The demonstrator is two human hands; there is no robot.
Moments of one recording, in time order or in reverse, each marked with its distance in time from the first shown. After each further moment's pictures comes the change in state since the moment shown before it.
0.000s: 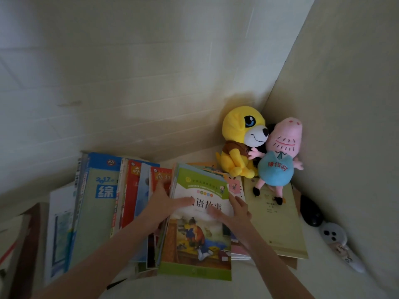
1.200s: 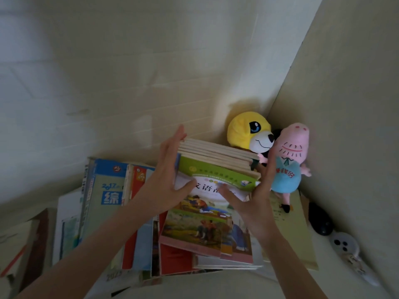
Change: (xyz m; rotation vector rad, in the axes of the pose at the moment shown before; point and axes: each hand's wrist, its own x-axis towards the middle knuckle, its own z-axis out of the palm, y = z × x) left_hand -0.017 0.067 -0.017 0.463 0.061 1.075; right_hand -0.007 -0.059 -0.029 0.257 0.382 -0.794
